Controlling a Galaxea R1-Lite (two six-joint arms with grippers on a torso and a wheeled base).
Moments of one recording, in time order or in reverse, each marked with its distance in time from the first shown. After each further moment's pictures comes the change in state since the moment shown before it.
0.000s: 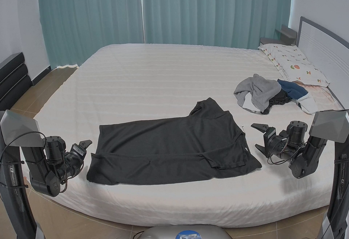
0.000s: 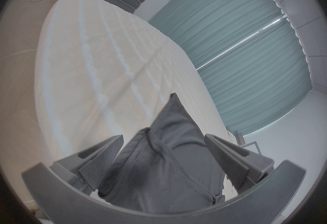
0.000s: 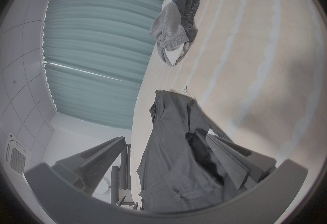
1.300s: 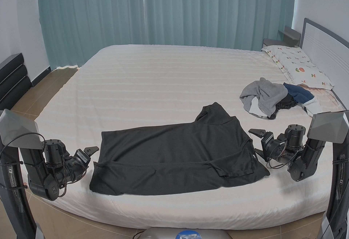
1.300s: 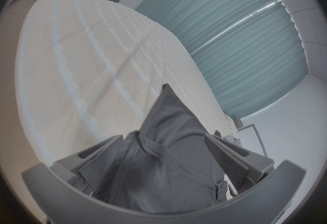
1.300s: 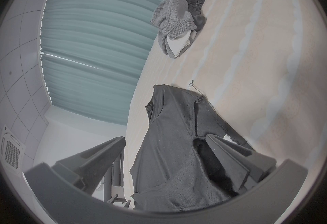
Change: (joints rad) left arm -0.021 -0.028 0.071 -0.001 -0.125 0.094; right arm 0.010 0.020 0.026 -0.003 0.002 -0.066
